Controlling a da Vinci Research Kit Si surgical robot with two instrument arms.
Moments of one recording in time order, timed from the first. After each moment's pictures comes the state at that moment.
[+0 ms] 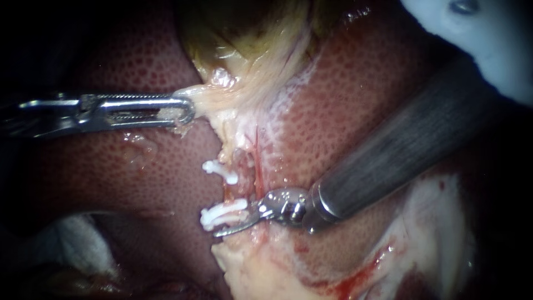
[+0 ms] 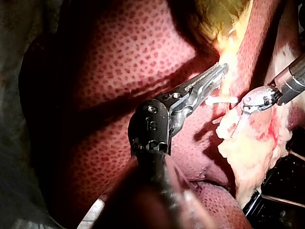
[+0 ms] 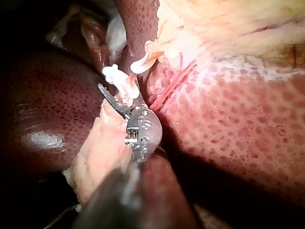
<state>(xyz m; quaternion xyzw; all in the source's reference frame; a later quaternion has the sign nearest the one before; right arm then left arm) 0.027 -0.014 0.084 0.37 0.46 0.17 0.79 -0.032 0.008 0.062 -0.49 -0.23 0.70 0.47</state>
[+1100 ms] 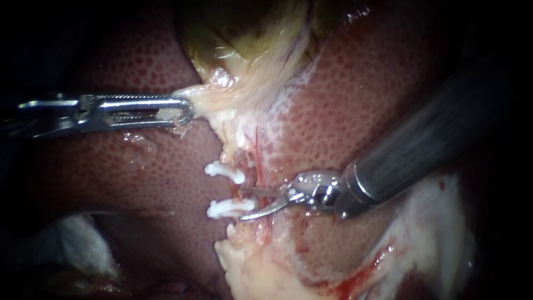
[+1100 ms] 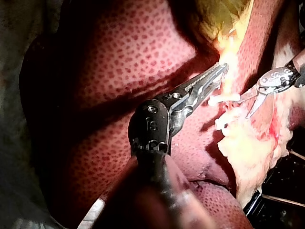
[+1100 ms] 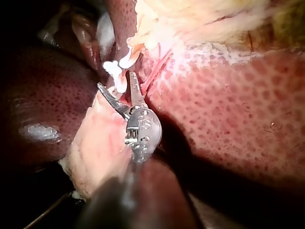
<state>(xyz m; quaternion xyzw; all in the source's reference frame) 0.022 -0.010 0.081 0.38 0.46 0.18 0.78 -0.032 0.008 0.062 -0.49 -0.23 0.70 0.47</state>
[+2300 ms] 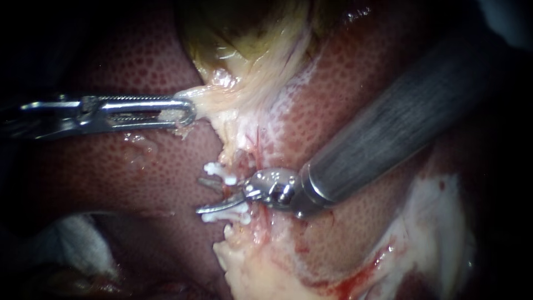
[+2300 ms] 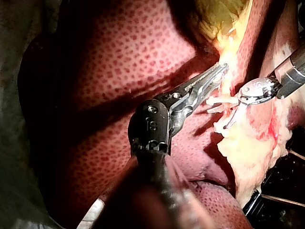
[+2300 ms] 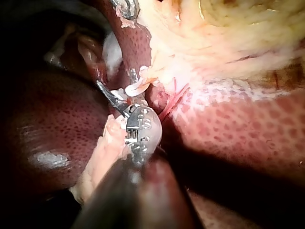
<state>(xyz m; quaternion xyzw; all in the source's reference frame) 0.029 -0.010 0.081 0.38 0.49 0.20 0.76 -0.032 0.008 0.062 -0.49 -0.23 0.70 0.47</state>
